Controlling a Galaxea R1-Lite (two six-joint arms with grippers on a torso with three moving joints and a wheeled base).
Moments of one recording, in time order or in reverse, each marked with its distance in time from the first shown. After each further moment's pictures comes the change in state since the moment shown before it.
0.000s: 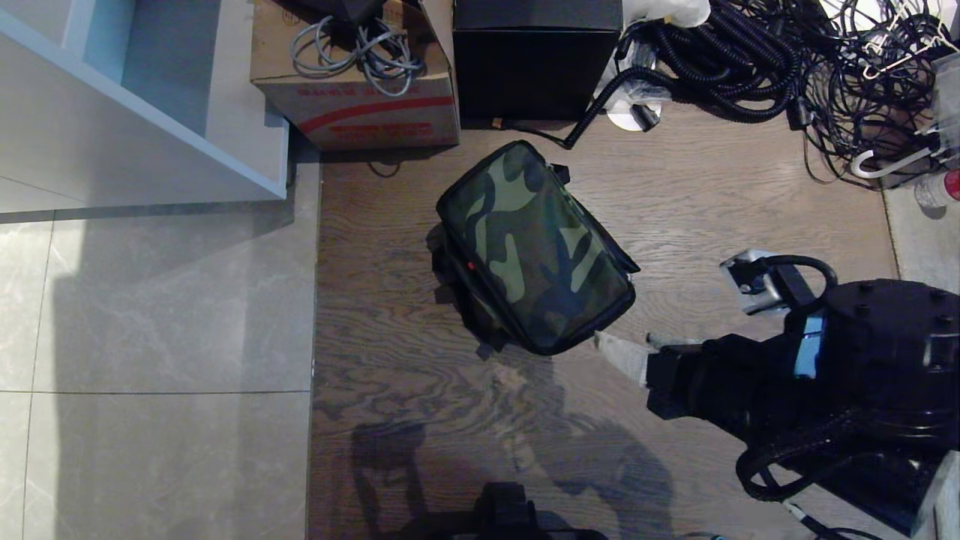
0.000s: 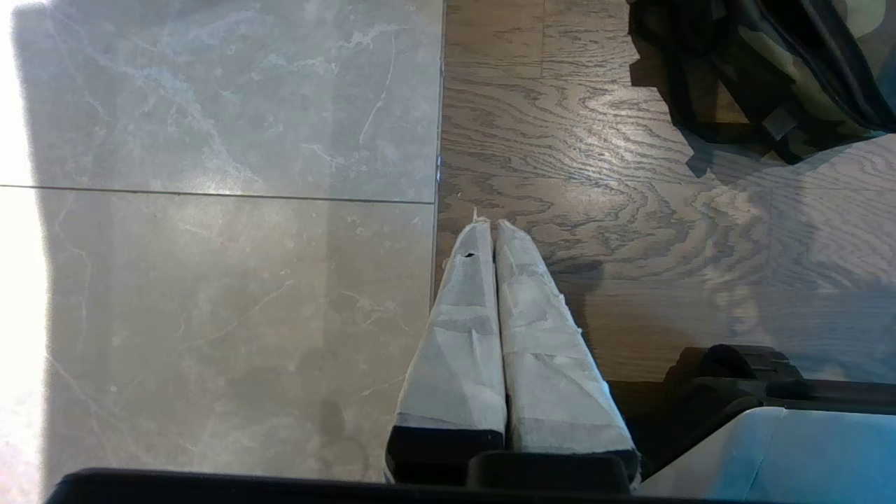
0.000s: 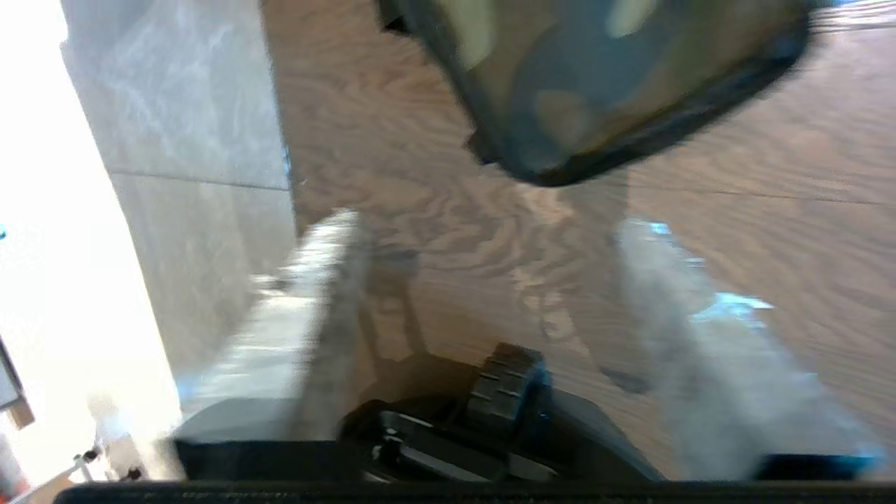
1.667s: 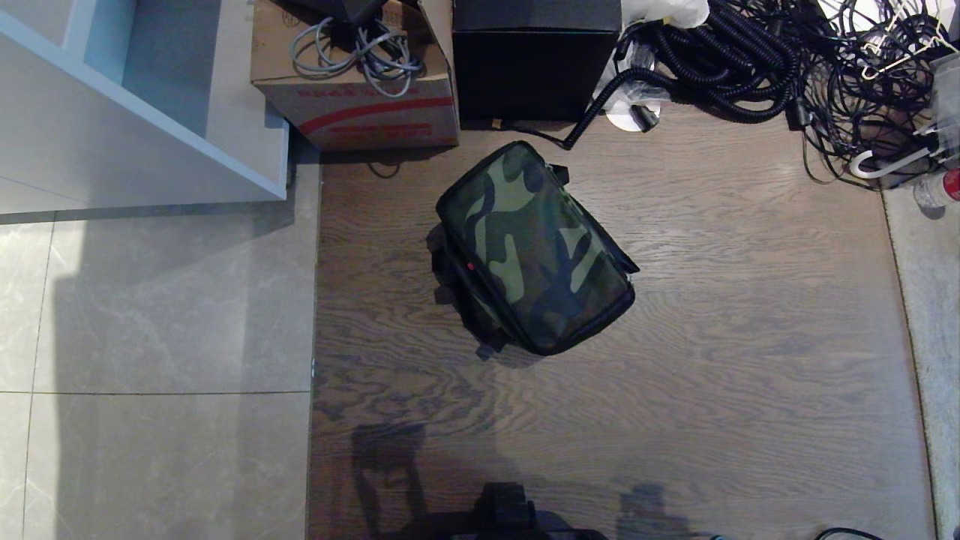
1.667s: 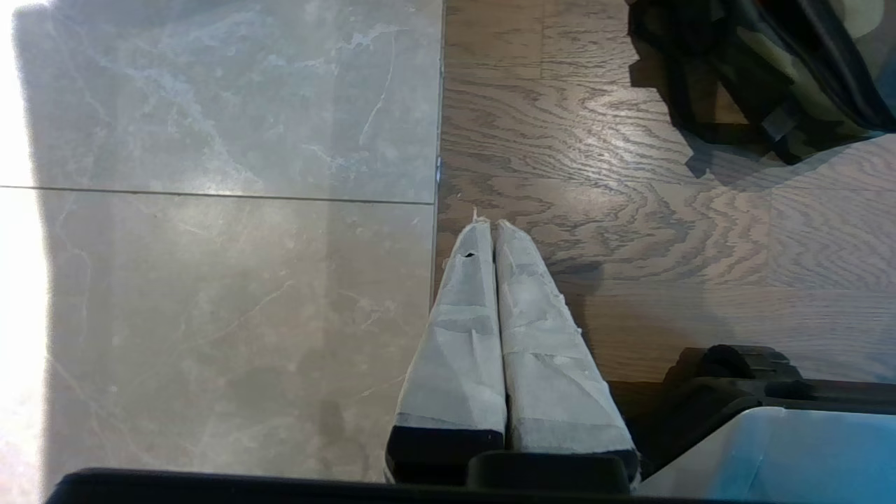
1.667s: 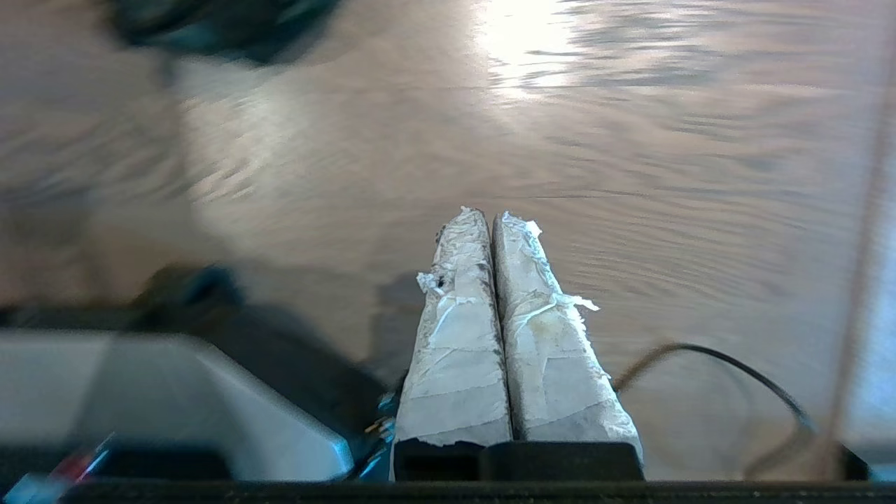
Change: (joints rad) left arm 0.000 0.000 0.000 0.000 0.000 0.000; right arm -0.757 -1.212 0.531 0.607 0.281 -0.388
